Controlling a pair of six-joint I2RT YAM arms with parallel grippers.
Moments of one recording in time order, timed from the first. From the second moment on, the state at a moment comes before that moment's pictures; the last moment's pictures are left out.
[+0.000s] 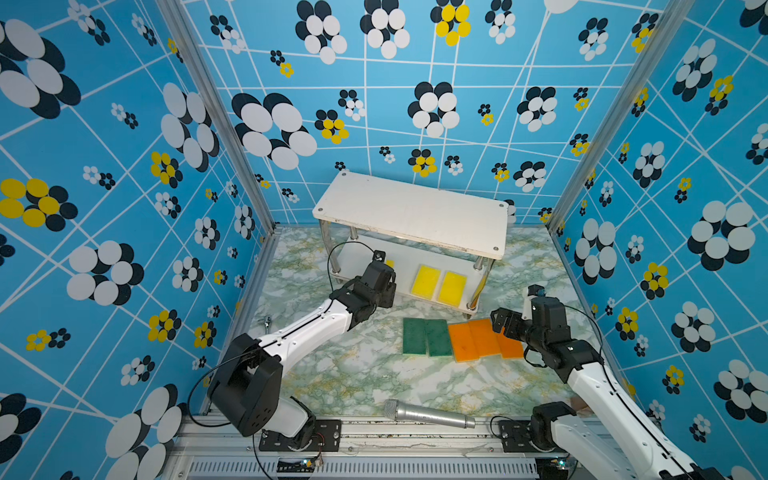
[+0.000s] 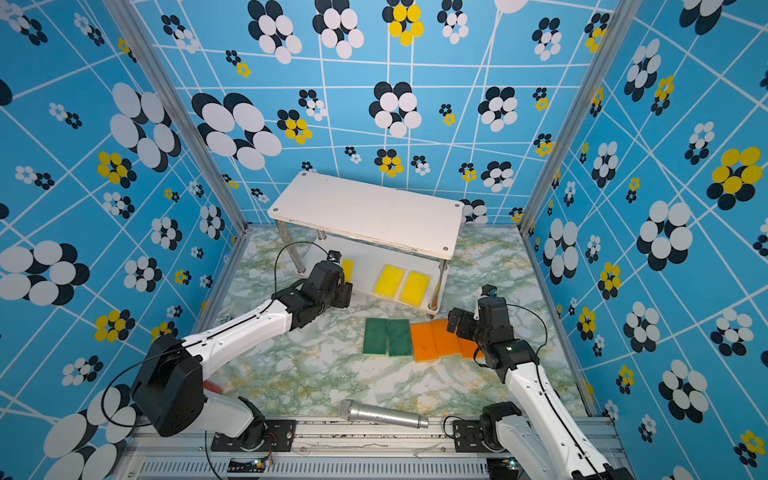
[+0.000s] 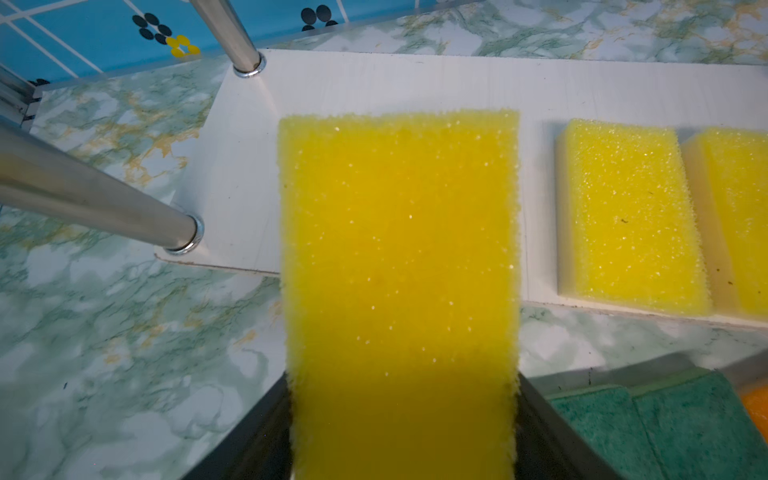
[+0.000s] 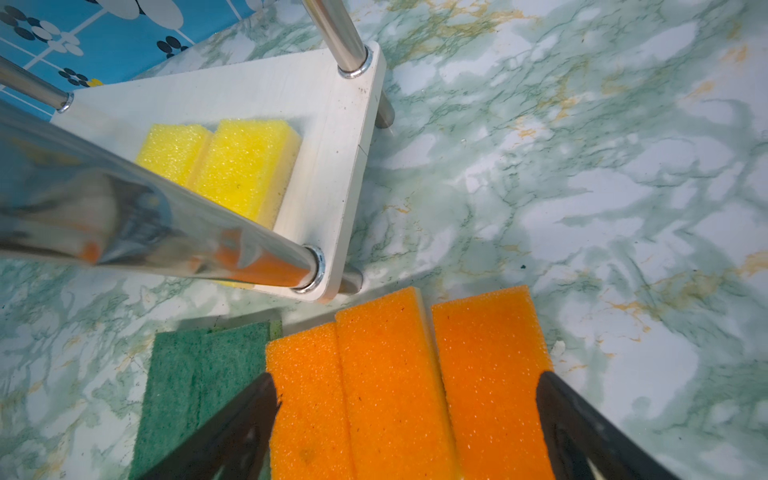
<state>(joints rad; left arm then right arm) -0.62 1.51 1.03 -0.30 -0.33 -0.25 0.19 0.83 0.55 -0.45 0.02 0.41</state>
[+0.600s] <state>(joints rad) -0.60 1.72 1.12 -0.15 -0.26 -0.16 0.19 0.78 0.55 -0.49 0.03 0.43</state>
